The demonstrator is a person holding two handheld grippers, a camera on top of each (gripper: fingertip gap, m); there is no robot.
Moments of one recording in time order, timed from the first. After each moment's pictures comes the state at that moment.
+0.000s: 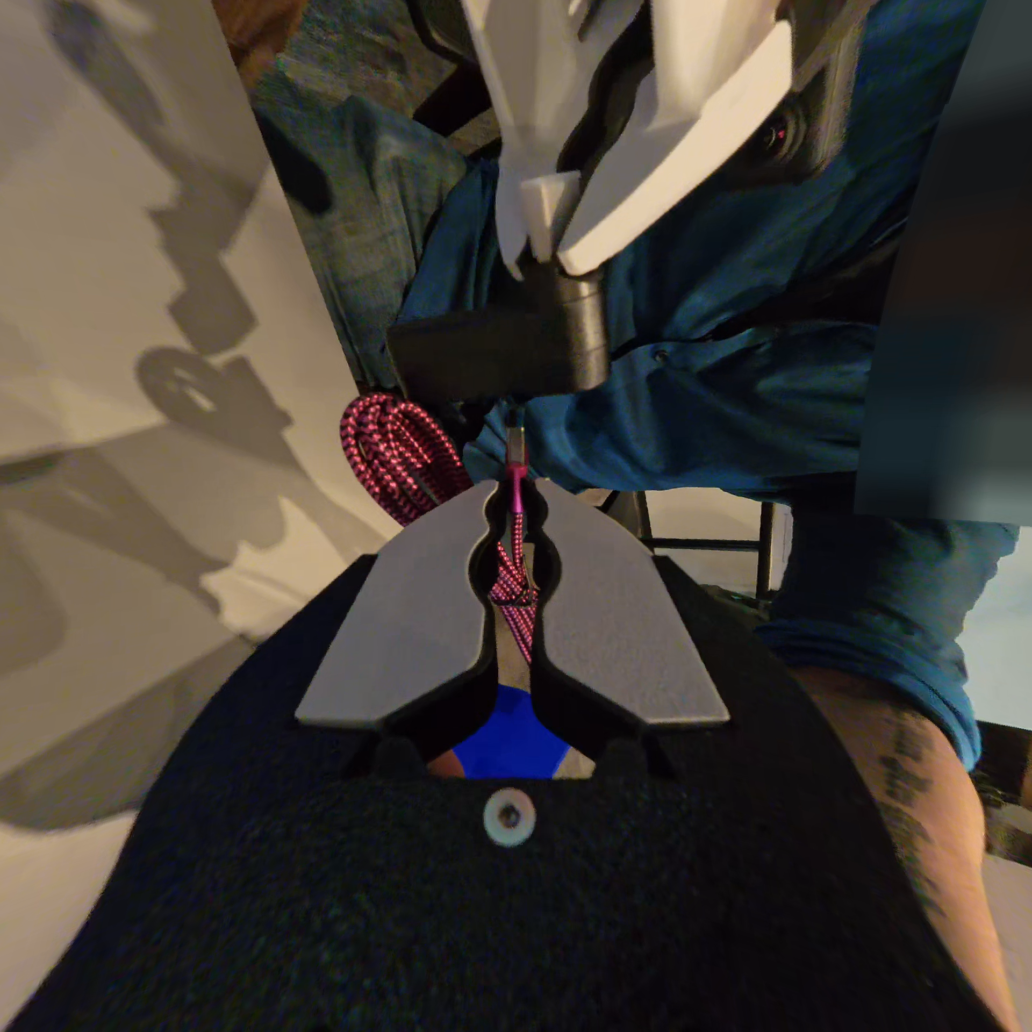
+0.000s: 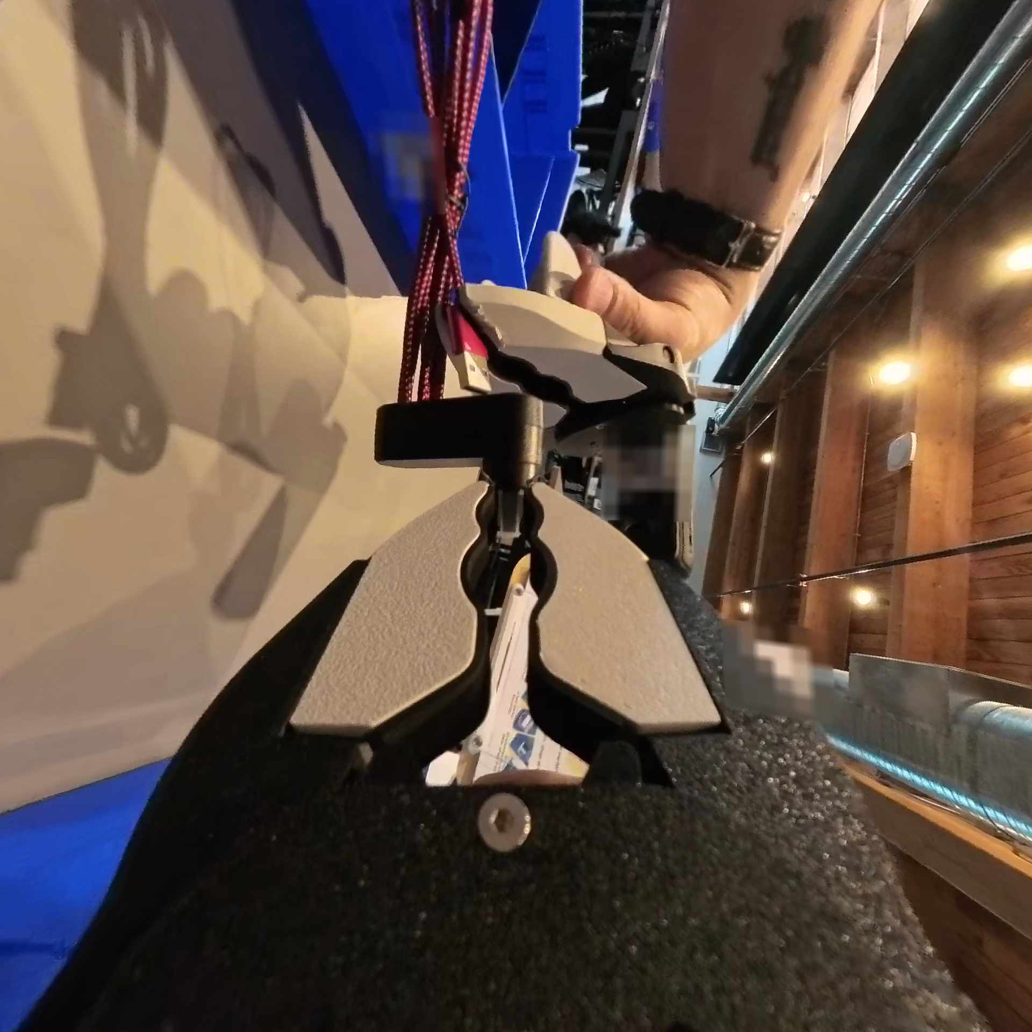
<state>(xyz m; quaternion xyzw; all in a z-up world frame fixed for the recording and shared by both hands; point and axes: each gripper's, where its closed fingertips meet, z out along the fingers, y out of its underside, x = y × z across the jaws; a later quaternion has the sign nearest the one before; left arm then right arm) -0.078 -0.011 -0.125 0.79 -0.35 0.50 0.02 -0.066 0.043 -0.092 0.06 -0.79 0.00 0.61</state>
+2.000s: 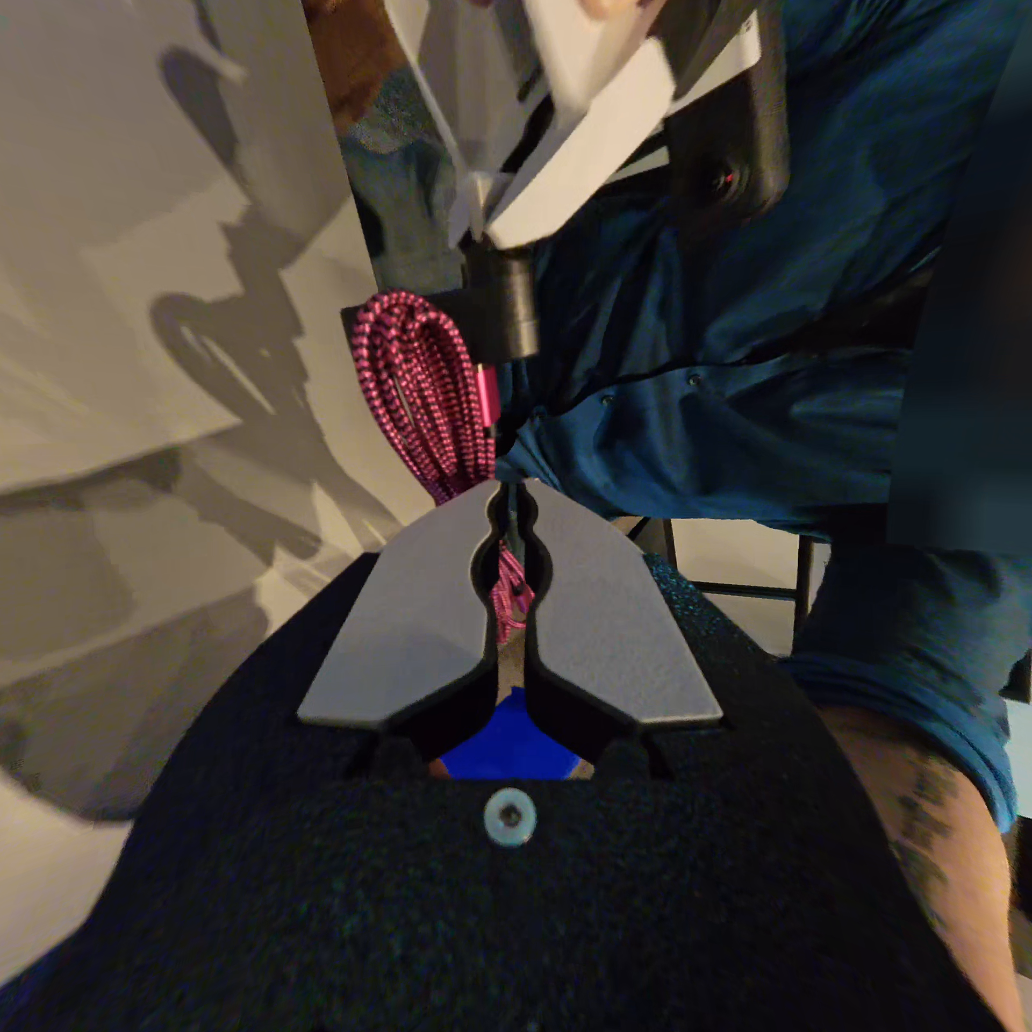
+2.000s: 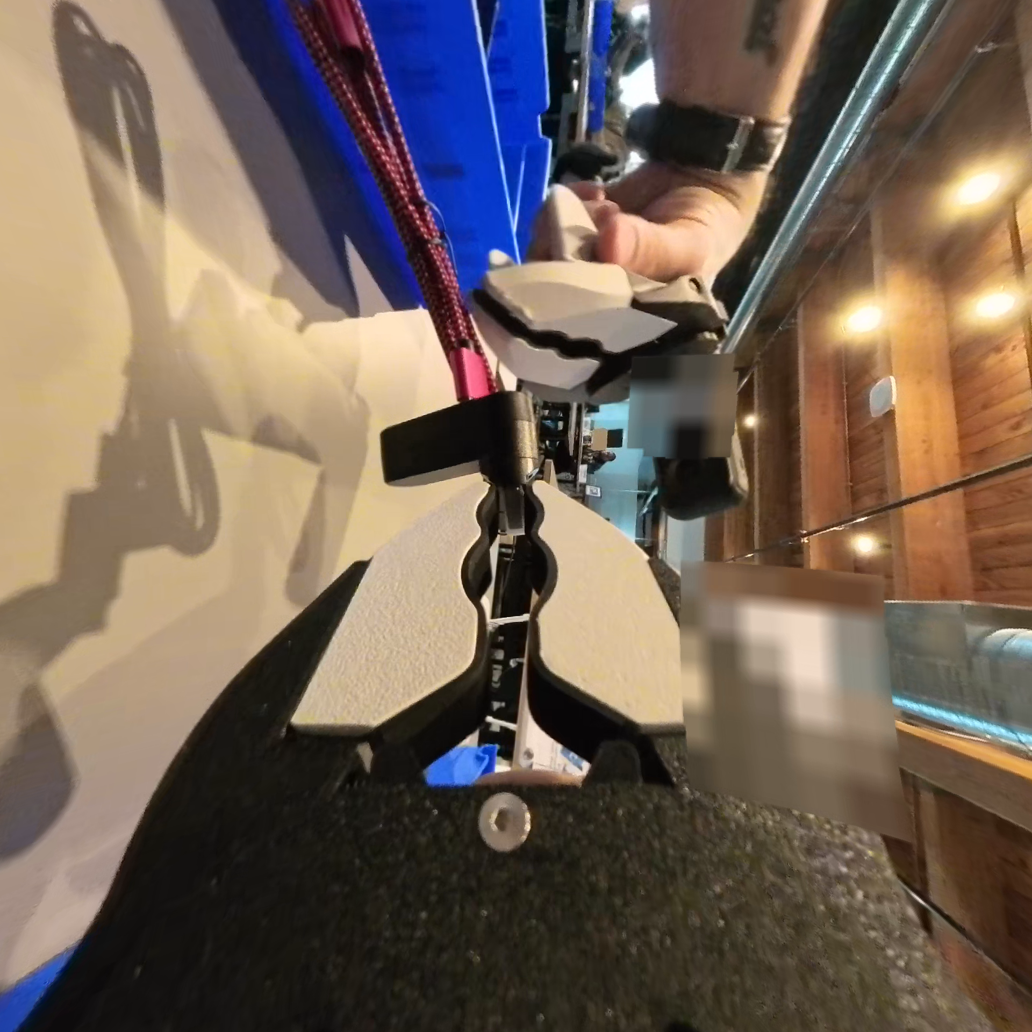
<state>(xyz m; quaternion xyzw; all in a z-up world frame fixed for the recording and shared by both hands) -0.098 -0.016 -0.137 0.81 -0.32 0.49 -0.03 -0.075 0.042 -0.118 0.02 -0.77 0.04 0.64</state>
